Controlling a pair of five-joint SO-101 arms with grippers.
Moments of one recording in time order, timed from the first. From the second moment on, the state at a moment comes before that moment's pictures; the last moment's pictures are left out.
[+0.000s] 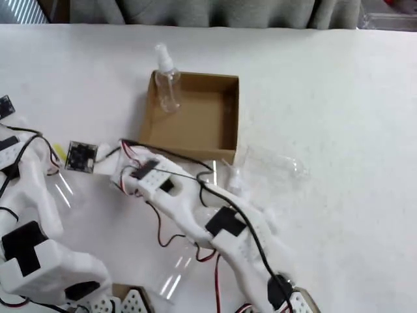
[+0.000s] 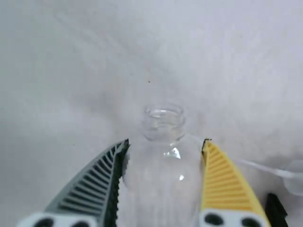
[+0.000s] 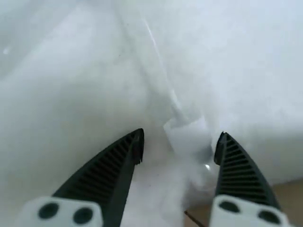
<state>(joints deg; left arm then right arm) -37.3 3.4 27.8 51.6 7.2 -51.5 36.4 -0.6 23.7 37.9</state>
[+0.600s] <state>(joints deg) -37.3 3.4 28.3 50.1 7.3 -51.3 31.3 -8.1 36.2 38.2</state>
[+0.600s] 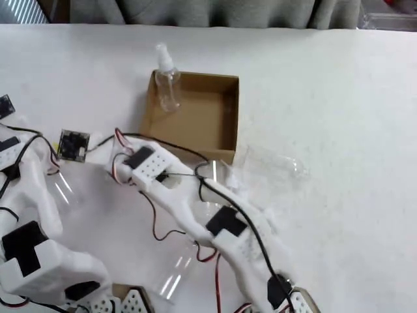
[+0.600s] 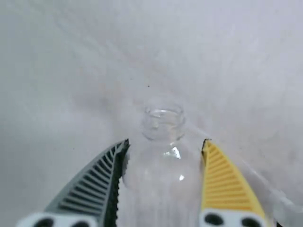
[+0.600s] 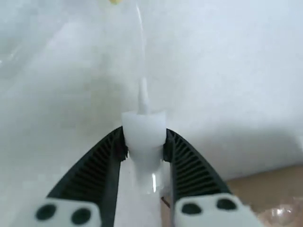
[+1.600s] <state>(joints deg) -37.3 3.4 29.0 50.1 7.3 -26.5 -27.0 -5.9 96.7 38.3</state>
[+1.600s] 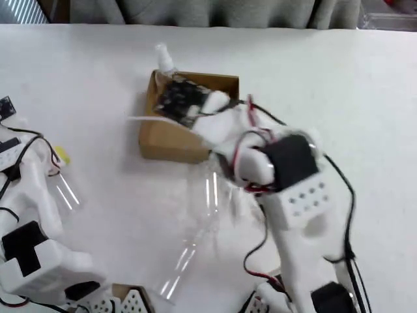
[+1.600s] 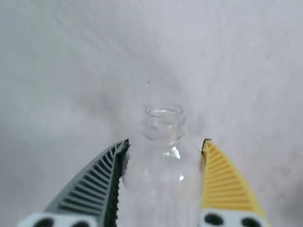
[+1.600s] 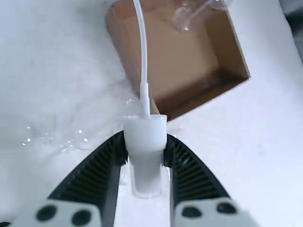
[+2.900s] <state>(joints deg) -37.3 3.4 29.5 50.1 4.7 43.2 -44.0 59.3 62.9 90.4</state>
